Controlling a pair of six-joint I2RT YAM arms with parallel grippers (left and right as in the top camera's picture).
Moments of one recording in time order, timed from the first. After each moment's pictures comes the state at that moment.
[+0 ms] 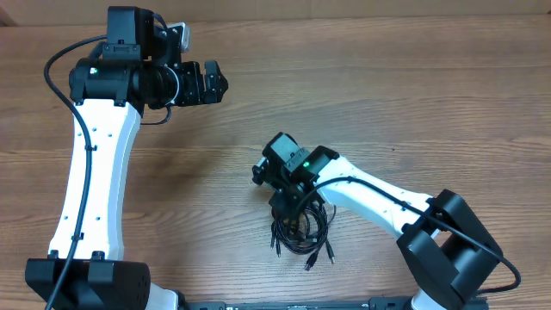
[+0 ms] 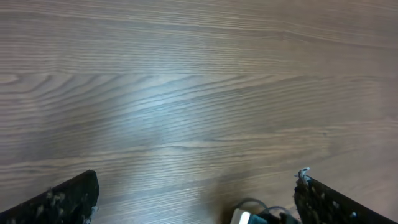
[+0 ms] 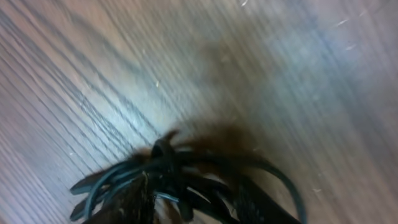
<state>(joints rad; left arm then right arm) -0.05 1.67 1.76 -1.11 0.33 -0.18 0.78 1.82 1.16 -0.73 -0.20 -0.17</state>
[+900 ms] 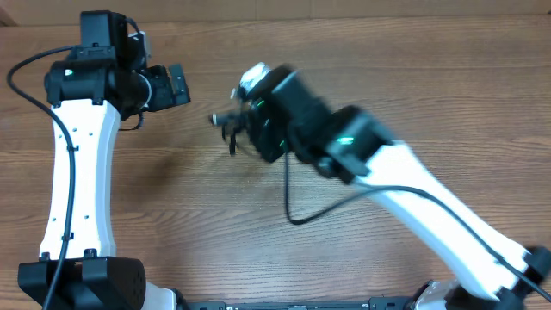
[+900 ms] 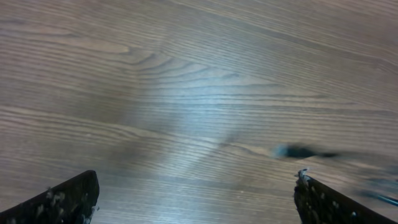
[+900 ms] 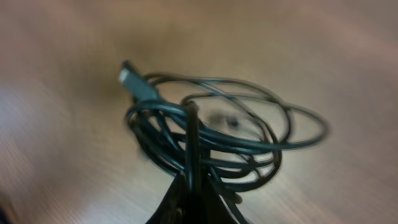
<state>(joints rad) 0.05 1.67 1.76 -1.18 0.13 -0.23 0.79 1.65 1.82 -1.00 0.04 0.12</state>
